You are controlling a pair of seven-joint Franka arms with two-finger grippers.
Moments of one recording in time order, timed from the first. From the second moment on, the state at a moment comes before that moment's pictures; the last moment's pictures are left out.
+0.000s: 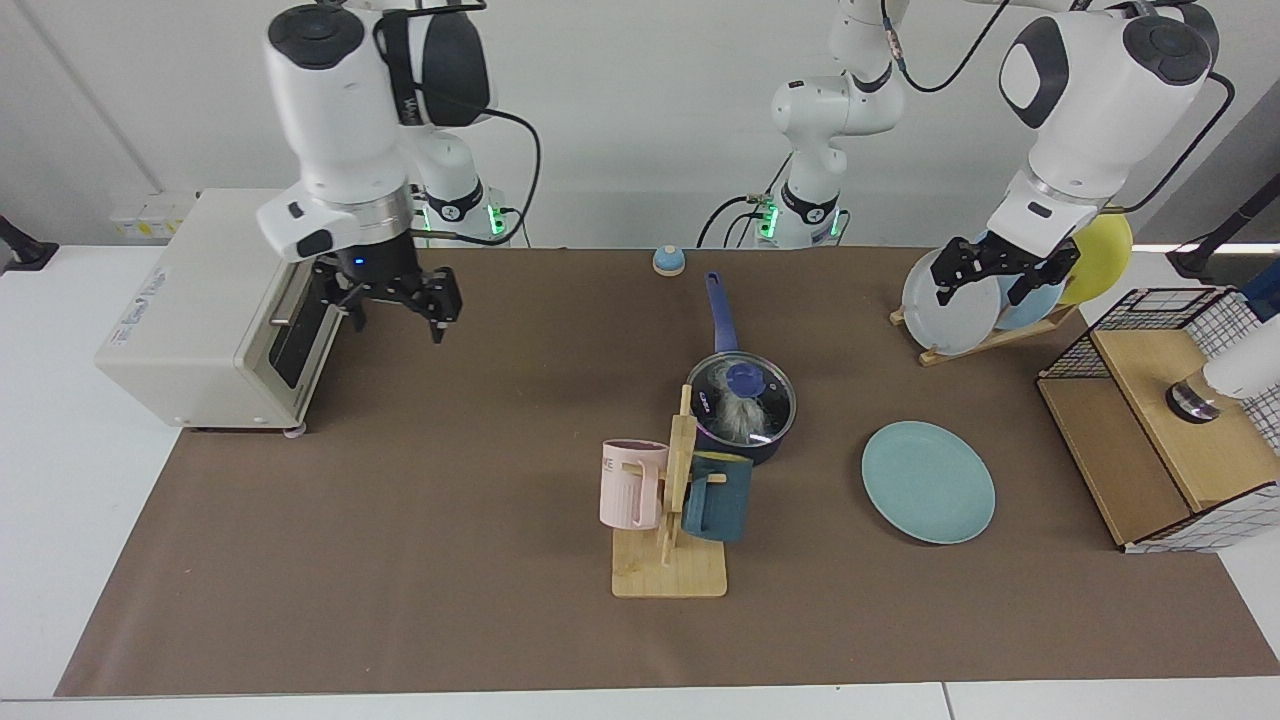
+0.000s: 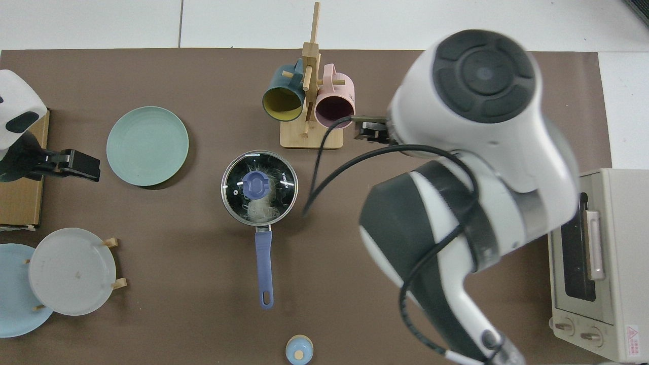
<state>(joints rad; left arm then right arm) 0.02 0.06 -0.03 -1.58 0.03 1.60 0.06 0.21 0.18 -0.09 -1.45 -0.09 1.67 0.28</state>
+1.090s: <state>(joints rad) 0.02 0.06 -0.03 -1.58 0.03 1.59 0.06 0.06 0.01 -0.07 -1.74 0.00 1.79 0.16</state>
